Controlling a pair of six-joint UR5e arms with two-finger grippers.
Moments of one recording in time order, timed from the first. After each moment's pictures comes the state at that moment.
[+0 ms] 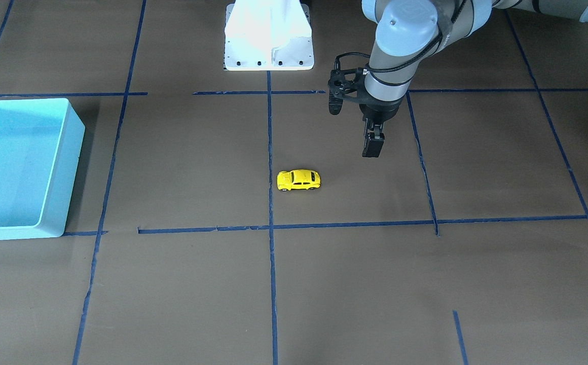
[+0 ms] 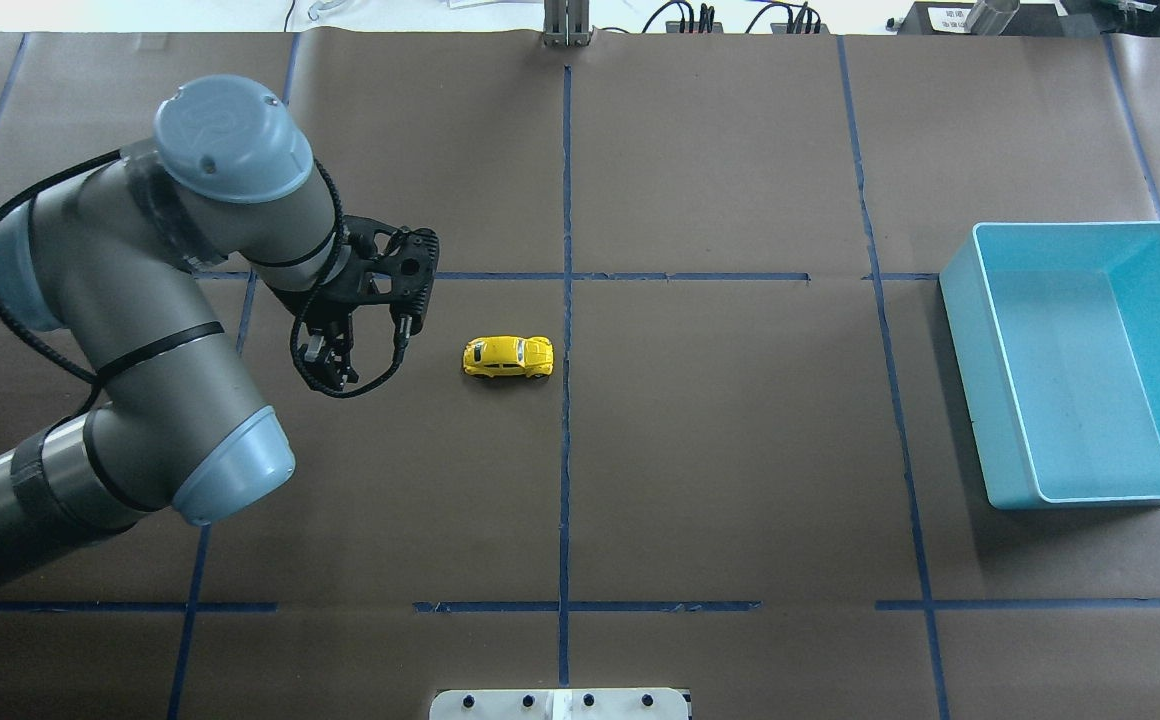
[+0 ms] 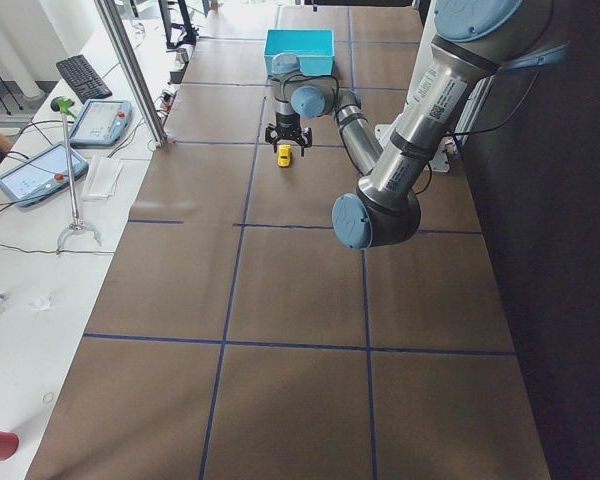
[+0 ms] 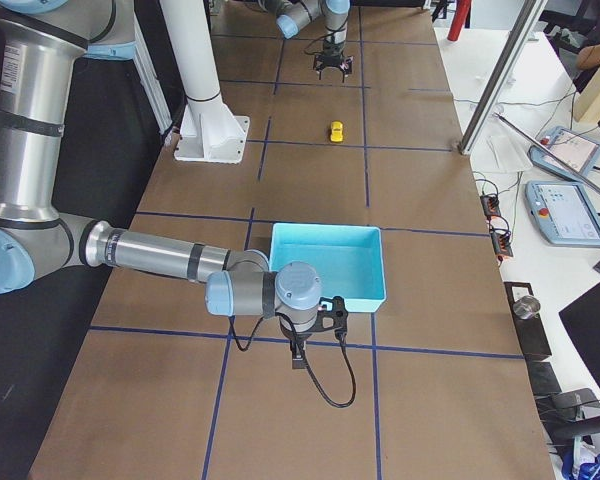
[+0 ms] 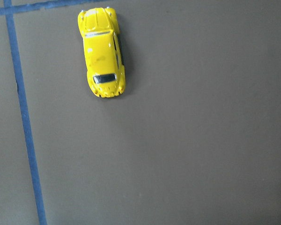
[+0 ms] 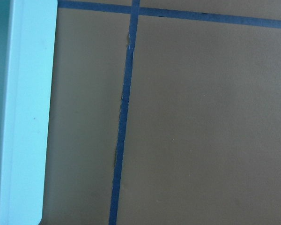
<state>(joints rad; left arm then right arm) -0.68 -2.19 -1.81 -1.36 -2.01 0.64 1.53 -1.81 1.66 -1.38 2.36 -0.04</state>
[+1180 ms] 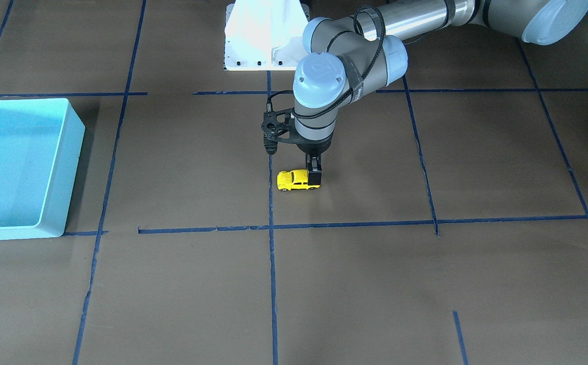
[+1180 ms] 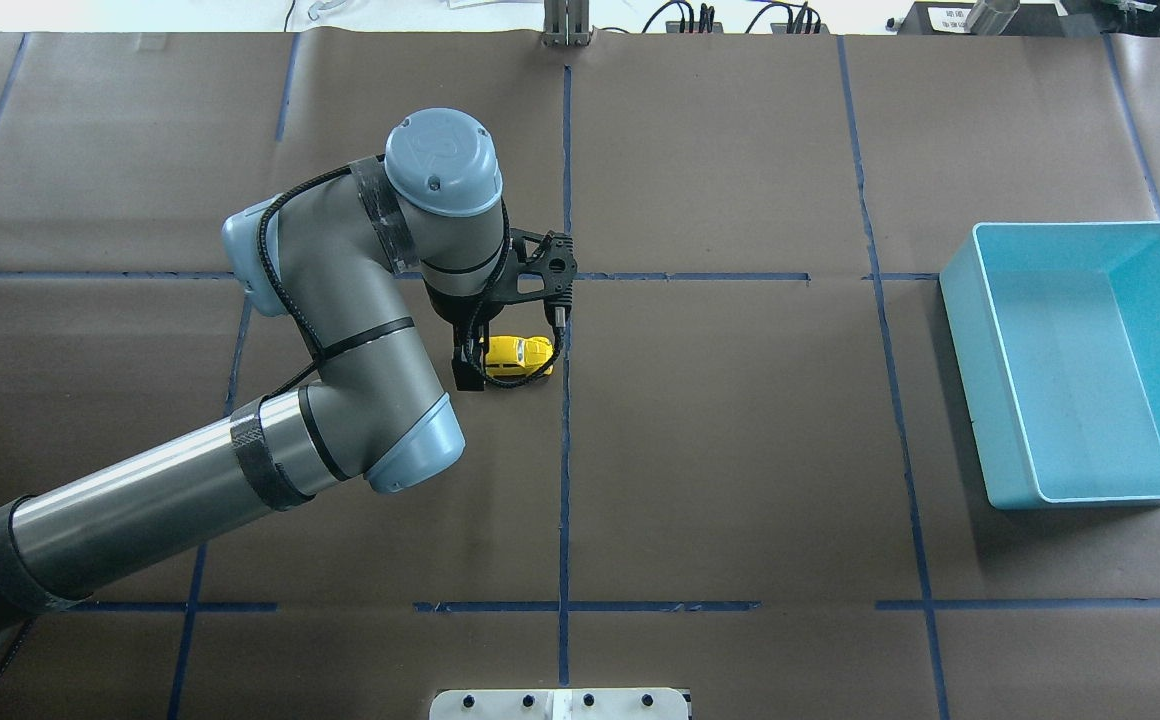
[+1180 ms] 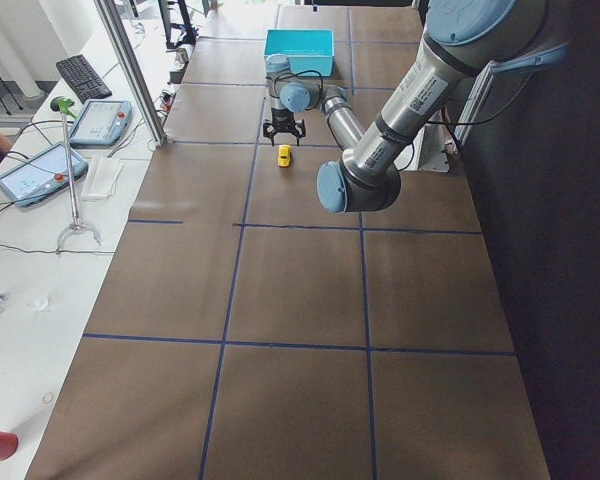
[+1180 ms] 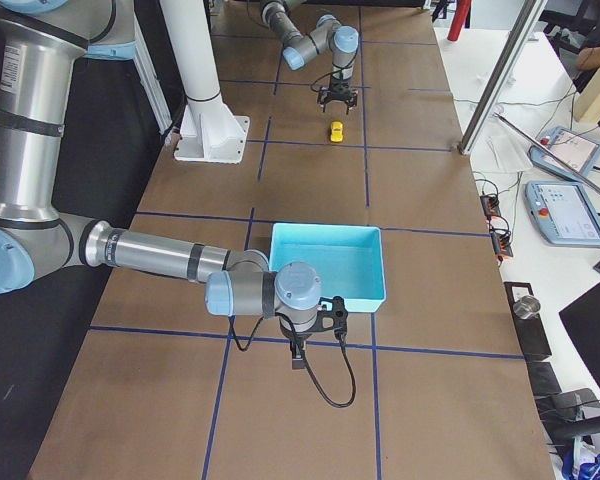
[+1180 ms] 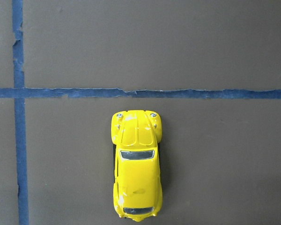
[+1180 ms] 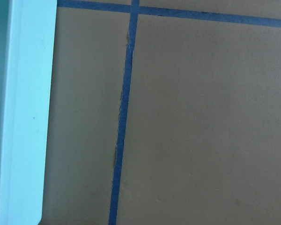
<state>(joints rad) -0.61 -2.40 -1.48 -1.49 -2.00 0.48 1.53 -1.81 1.66 -1.38 2.36 -0.04</state>
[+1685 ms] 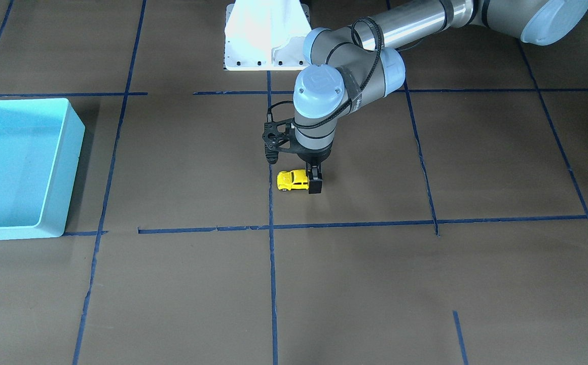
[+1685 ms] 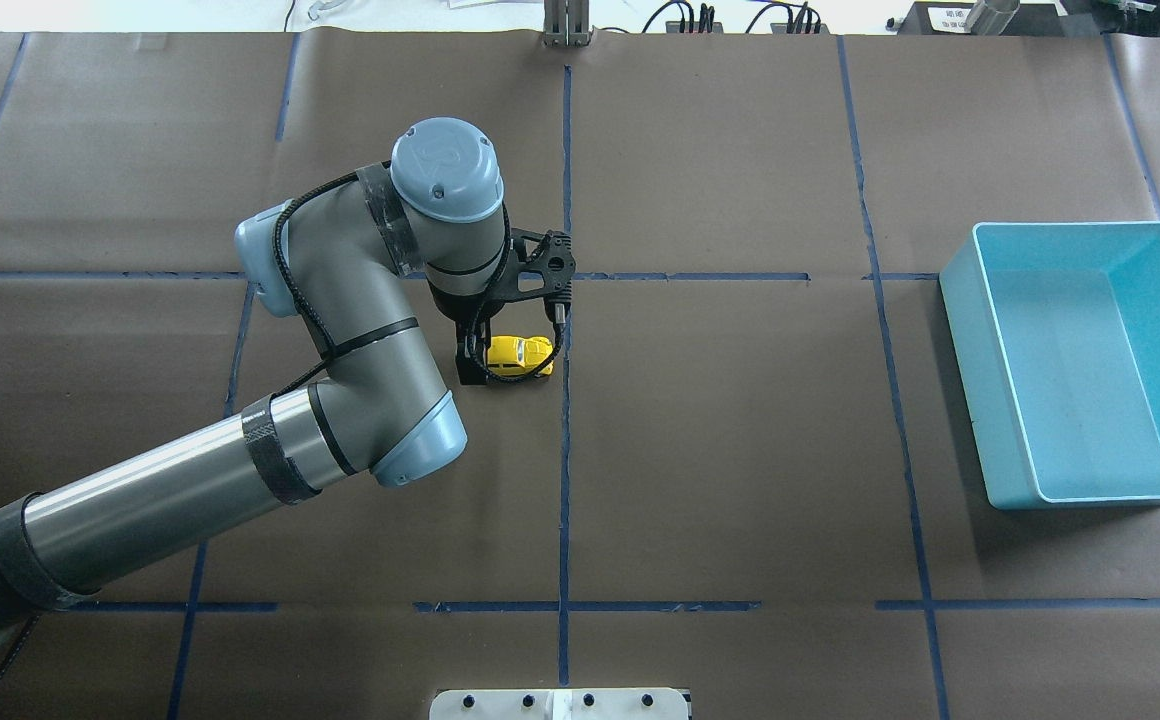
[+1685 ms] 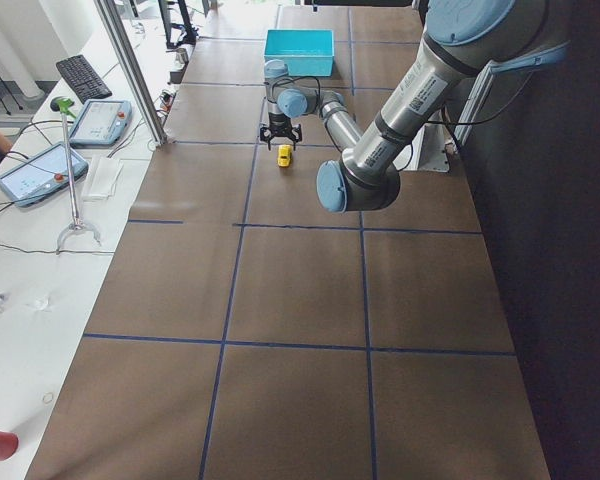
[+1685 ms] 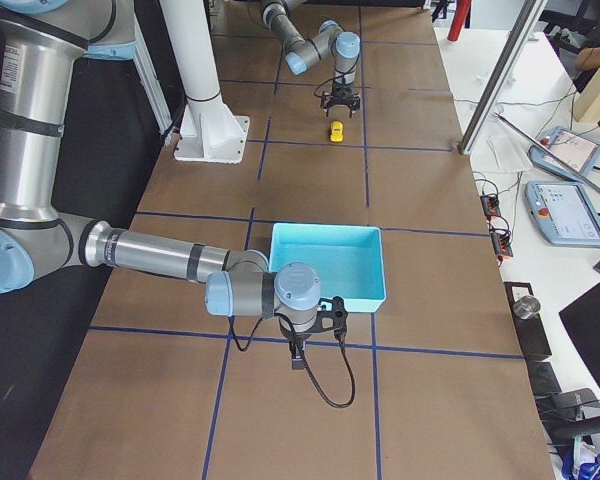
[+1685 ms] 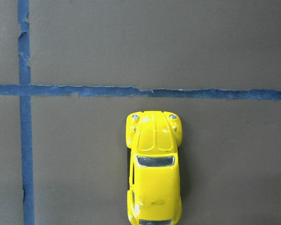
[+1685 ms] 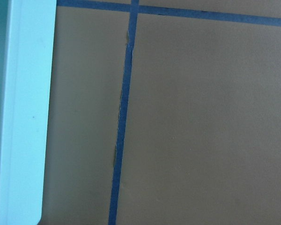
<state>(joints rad) -0.61 -2.40 -1.43 -1.54 -1.97 0.45 1.53 -1.81 1.66 -1.38 2.36 -0.04</state>
